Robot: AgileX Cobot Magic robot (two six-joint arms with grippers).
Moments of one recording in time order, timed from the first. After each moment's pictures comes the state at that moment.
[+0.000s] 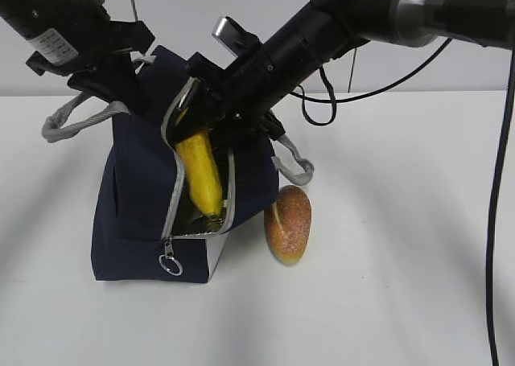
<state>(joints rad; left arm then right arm) -0.26 1.77 -1.59 -0.40 1.18 0.23 0.38 2.27 -1.97 0.89 1.22 -0.22</state>
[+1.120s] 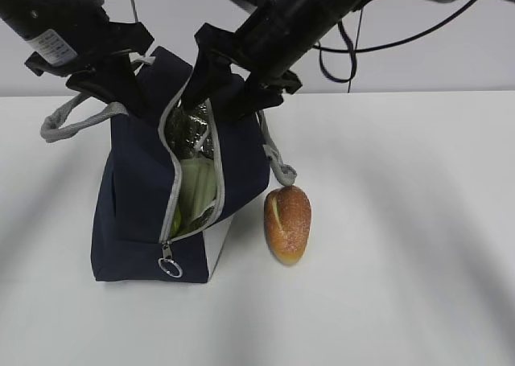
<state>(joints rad) -0.26 1.77 -1.59 -0.39 1.19 0.23 0.37 2.19 -2.02 0.74 1.22 -0.33</state>
